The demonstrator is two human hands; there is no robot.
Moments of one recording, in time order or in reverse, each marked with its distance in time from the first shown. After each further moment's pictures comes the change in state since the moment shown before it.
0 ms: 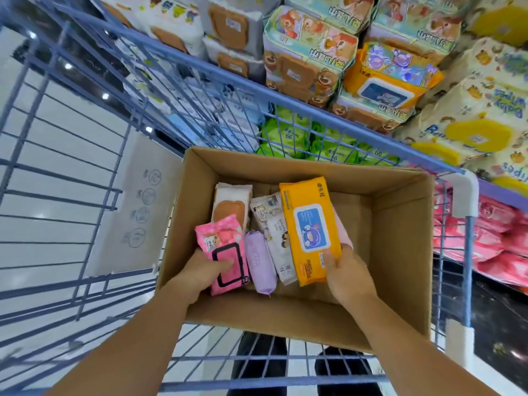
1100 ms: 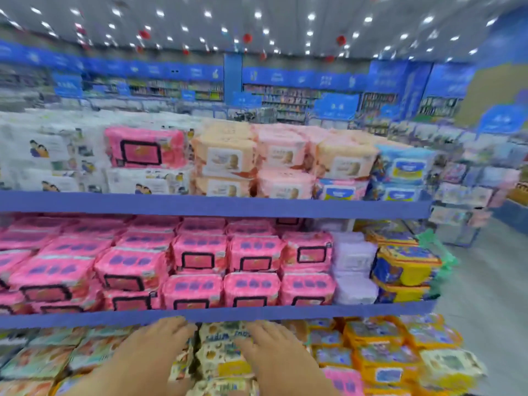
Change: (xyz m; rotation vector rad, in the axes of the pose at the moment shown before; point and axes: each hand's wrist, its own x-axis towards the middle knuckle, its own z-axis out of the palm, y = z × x) left_hand -0.473 0.436 0.427 1.749 0.217 1.210; right_hand -0.215 0.222 -0.587 -0.564 0.740 -0.682
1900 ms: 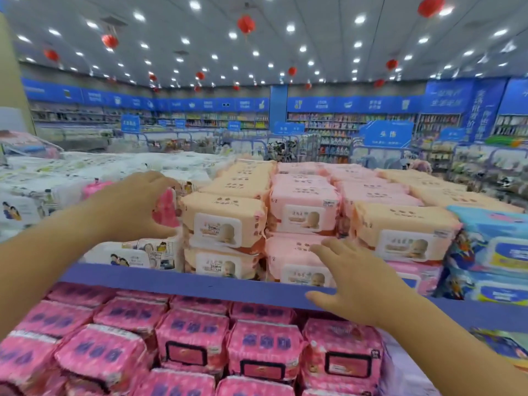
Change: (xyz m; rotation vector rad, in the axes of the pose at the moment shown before) left_hand 0.156 -0.129 -0.294 0.103 0.667 -0.314; right_hand 0.187 0.267 -0.163 -0.156 0.159 0.032
